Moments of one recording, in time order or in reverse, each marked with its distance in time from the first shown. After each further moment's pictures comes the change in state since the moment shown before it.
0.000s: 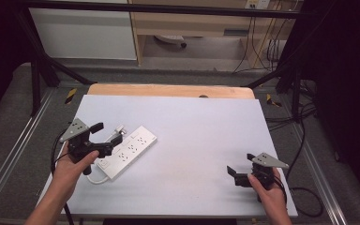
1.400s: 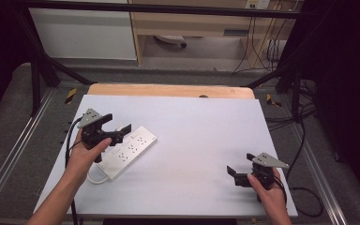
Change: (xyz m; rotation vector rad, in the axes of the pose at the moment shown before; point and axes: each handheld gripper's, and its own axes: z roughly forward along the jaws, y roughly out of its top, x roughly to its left) left arm 0.009 0.008 0.046 0.018 0.037 -0.001; right arm 0.000 0.000 0.000 -0.006 0.006 -0.001
